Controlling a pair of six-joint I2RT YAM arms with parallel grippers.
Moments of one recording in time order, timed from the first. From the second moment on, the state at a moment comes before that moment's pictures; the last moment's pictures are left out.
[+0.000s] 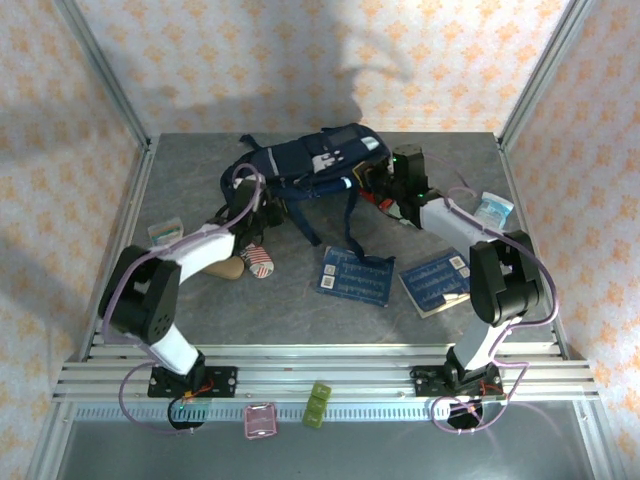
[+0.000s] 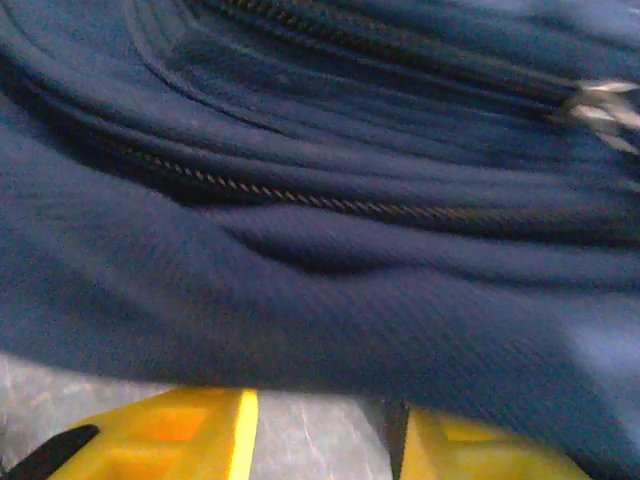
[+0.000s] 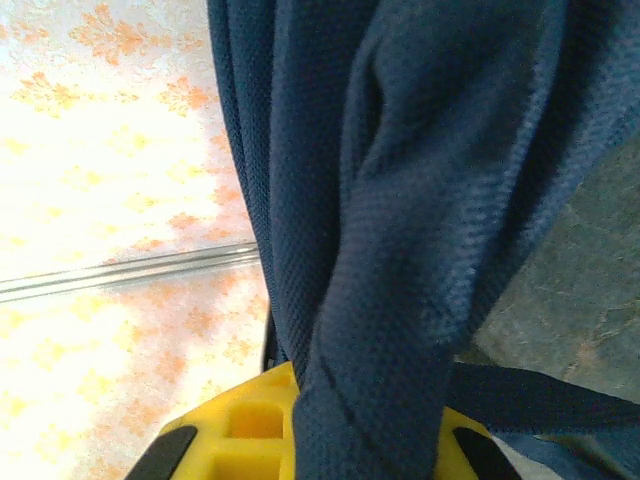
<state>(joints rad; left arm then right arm) -0.34 1.58 0.89 0.03 -0.06 -0.60 0.34 1.72 1.19 0.10 -0.34 1.36</state>
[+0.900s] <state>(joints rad) -0.61 1.71 0.49 1.09 -0.26 -0.35 0.40 1.73 1.24 0.14 -0.26 1.49</state>
